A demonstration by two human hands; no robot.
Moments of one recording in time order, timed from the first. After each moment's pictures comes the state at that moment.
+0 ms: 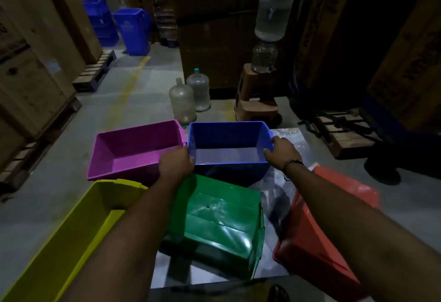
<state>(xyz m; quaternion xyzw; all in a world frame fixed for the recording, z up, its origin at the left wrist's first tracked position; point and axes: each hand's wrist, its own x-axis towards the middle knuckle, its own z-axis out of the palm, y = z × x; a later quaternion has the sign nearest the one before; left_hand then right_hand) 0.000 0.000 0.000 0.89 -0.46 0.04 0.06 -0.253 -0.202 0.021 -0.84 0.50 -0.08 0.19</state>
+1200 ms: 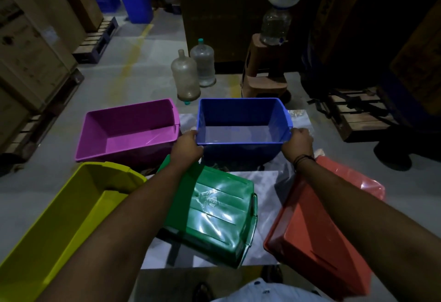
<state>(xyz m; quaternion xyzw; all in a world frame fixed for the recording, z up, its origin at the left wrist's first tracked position) -0.036 -0.044 -0.022 0.88 -0.35 -0.18 0.28 -0.286 -0.244 -0.014 -0.78 0.57 -0.13 0.22</state>
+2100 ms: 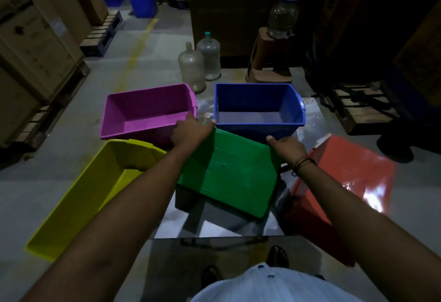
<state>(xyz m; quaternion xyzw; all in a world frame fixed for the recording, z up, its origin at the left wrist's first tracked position) -0.043 0.021 0.024 0.92 -0.26 -0.18 0.22 -0.275 -0.116 0.011 -0.75 0.54 -0.04 0.37</state>
